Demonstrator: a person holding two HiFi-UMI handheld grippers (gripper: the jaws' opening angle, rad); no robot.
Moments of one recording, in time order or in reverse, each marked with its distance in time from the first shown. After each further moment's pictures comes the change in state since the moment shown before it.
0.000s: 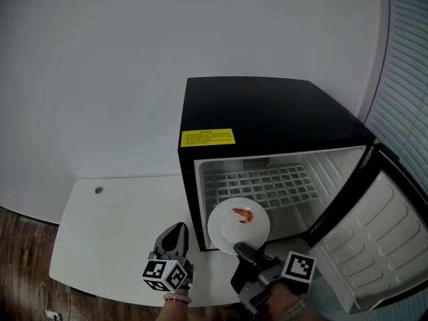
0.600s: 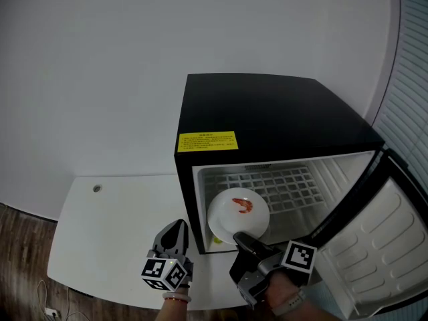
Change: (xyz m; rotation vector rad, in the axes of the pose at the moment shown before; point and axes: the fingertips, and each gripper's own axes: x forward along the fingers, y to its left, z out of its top) left arm 0.019 0.006 0.001 0.005 -0.011 0.008; right arm 0.032 0.008 0.027 0.017 0.001 -0.008
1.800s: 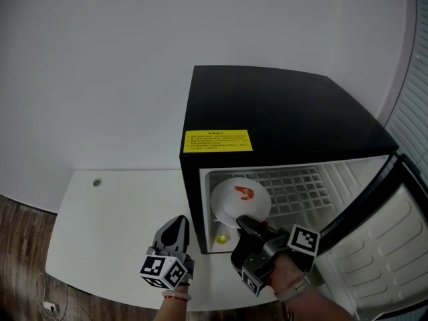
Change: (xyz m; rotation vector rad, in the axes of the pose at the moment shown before) left arm 0.009 0.012 -0.002 -0.018 -0.011 0.002; right arm 0.039 0.007 0.025 0.109 -0.005 0.004
